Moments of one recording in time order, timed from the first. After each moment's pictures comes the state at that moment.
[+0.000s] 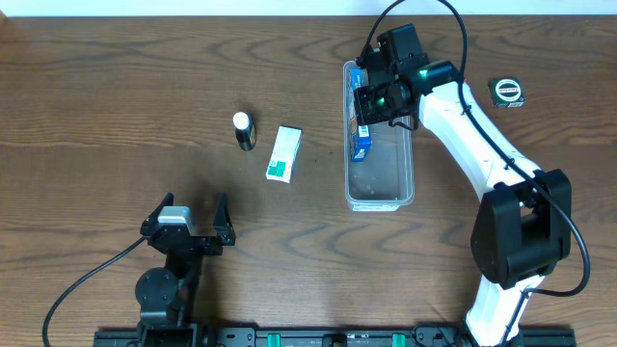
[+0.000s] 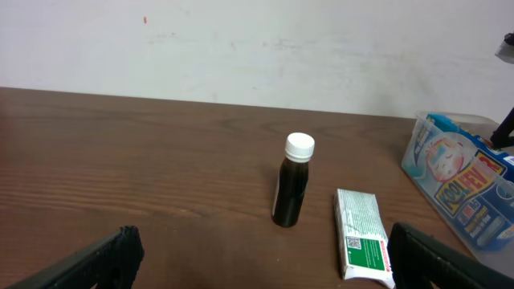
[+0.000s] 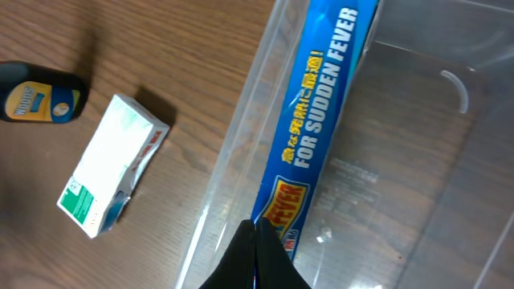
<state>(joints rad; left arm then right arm) -0.01 0.01 0.02 -0.11 0.07 -0.11 0.34 1.99 1.65 -0.78 -0.24 0.13</state>
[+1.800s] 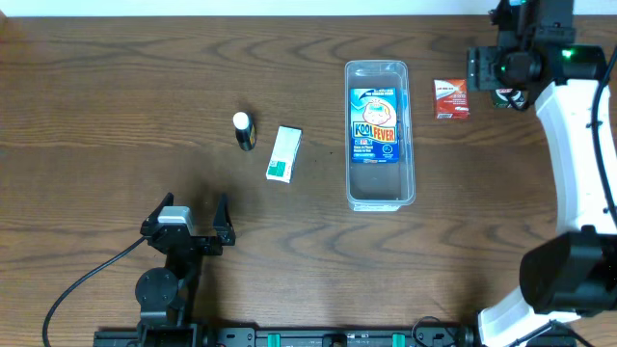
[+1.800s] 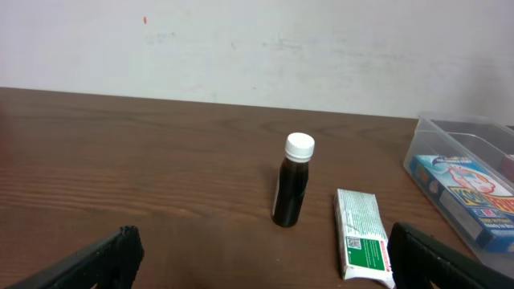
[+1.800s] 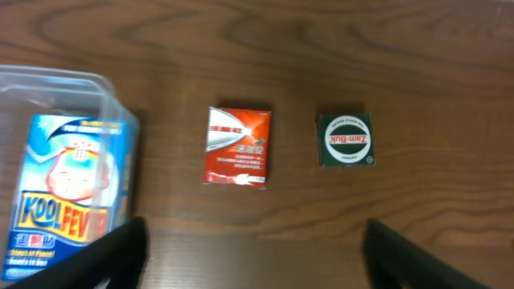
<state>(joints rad) -0.01 0.01 0.02 -0.11 0.07 -0.11 -0.05 1.81 1.75 -0.91 0.01 -0.09</state>
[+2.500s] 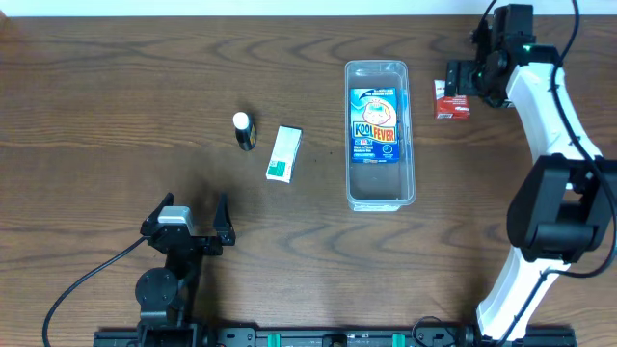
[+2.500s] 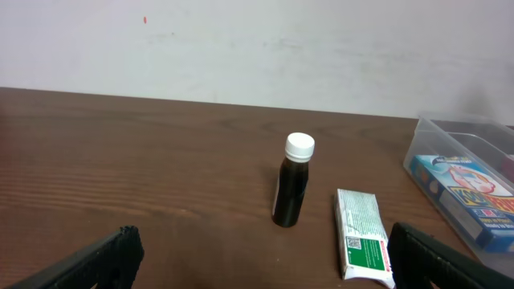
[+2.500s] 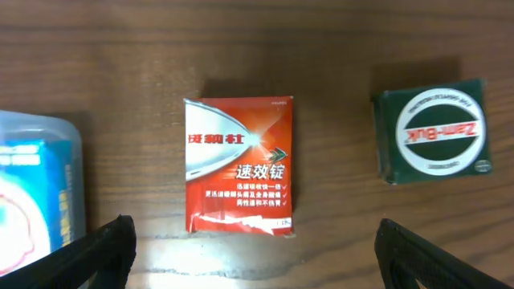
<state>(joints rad) -0.01 0.01 0.02 -0.11 0.07 -0.11 -0.06 2.09 1.75 -0.79 -0.02 0.03</state>
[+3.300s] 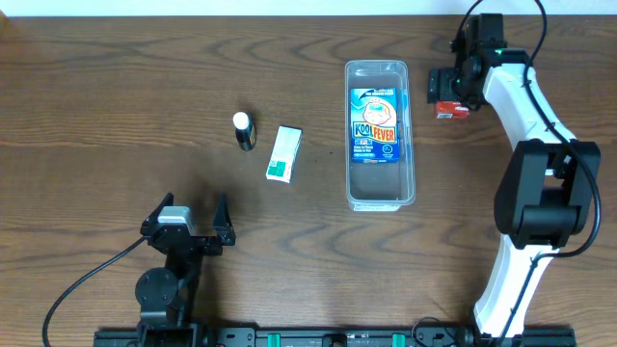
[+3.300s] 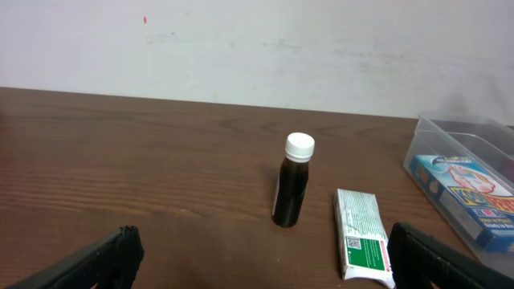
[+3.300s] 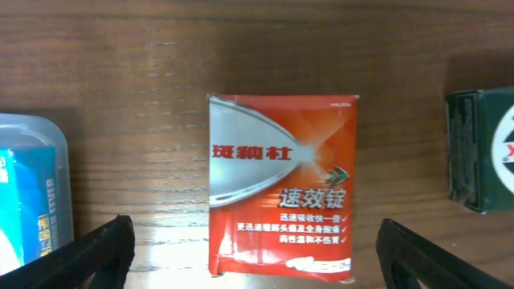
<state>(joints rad) -0.01 0.01 0.02 -0.11 0.07 -0.11 0.00 2.18 1.75 -0.74 0.02 0.06</state>
